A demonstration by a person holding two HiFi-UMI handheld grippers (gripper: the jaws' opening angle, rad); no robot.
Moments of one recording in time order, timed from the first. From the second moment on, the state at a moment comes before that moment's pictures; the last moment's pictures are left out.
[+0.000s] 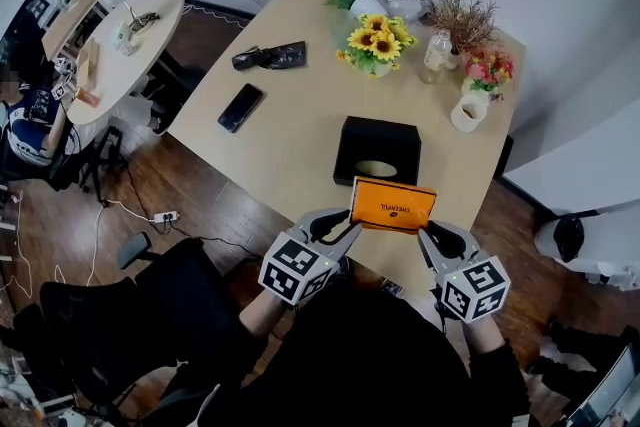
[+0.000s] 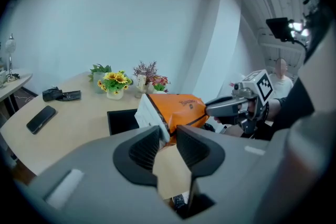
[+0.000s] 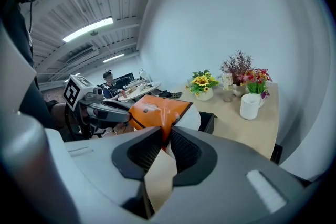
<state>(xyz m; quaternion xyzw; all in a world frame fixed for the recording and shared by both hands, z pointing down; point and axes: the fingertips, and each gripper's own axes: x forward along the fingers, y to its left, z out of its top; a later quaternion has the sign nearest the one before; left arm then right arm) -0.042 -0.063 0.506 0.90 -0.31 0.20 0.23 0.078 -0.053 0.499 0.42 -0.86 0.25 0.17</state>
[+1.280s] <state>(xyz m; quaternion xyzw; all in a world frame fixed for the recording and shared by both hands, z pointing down) -0.054 -0.170 0.537 0.89 -0.32 0.22 0.22 0.065 -0.160 0.531 0.43 -0.85 0.23 0.21</state>
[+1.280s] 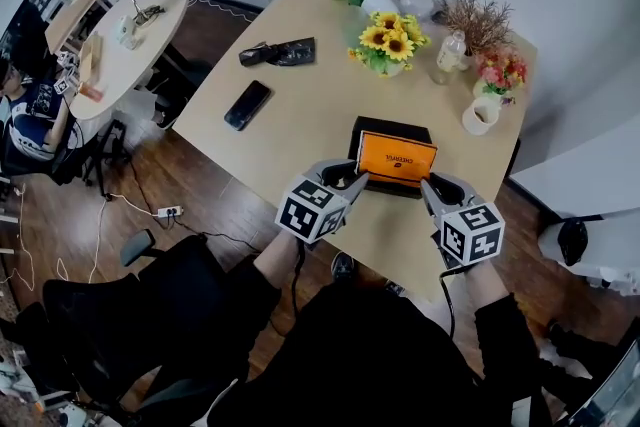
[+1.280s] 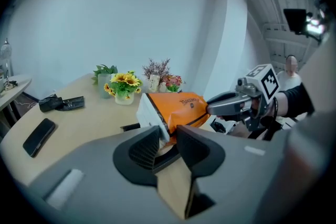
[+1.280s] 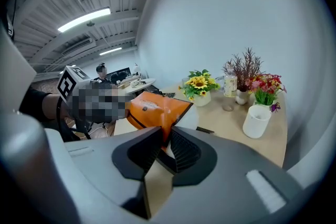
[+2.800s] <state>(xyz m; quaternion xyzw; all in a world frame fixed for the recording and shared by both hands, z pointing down) -0.050 -0.186 0.616 0.86 -0.28 0.34 0.27 0.067 -0.175 0.611 0.43 -0.81 0.27 0.29</state>
